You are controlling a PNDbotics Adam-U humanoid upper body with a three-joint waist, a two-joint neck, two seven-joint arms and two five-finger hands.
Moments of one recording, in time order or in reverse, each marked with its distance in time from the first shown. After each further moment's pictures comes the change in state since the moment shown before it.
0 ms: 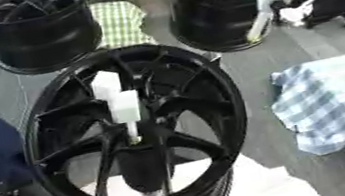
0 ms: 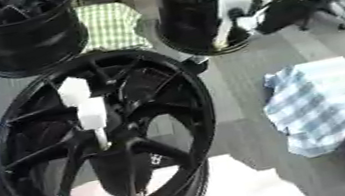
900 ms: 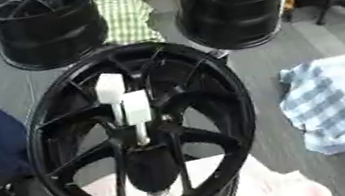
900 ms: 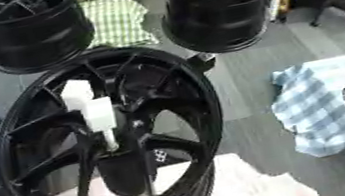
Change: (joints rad) left arm -0.013 0.007 -0.010 -0.005 0.018 0.009 0.001; right arm 0.427 0.424 -0.432 0.159 0.152 0.136 -0.265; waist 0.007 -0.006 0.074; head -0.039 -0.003
